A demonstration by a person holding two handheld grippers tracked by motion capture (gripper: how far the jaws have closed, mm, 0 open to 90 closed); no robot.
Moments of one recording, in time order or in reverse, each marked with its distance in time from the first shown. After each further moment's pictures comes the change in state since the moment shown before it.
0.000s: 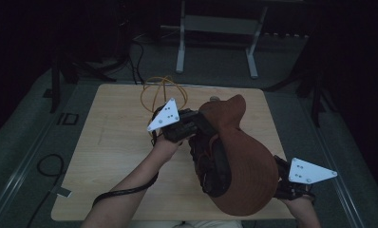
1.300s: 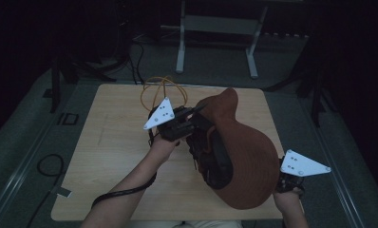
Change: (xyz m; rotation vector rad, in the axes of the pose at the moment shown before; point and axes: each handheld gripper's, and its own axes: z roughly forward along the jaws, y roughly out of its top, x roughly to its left) left arm 0.010 -0.009 -0.011 -0.007 0.065 -0.060; right arm 0.002 0.019 0.020 -0.052 -0.116 0.034
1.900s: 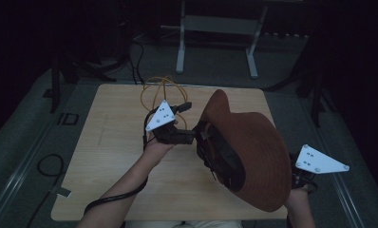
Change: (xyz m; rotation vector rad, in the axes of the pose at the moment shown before) left arm -0.004 -0.007 -0.016 0.209 0.153 0.016; right arm -0.007 0.024 -0.015 -0.073 -0.048 -0.011
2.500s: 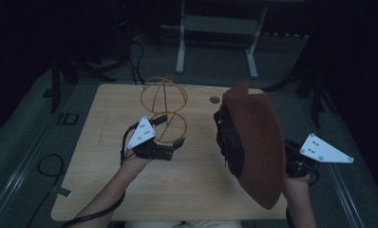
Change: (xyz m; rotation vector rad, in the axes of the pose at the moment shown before) left arm -0.001 -0.032 -0.061 0.122 0.124 0.063; right arm -0.021 0.008 0.005 -0.019 -0.125 0.020
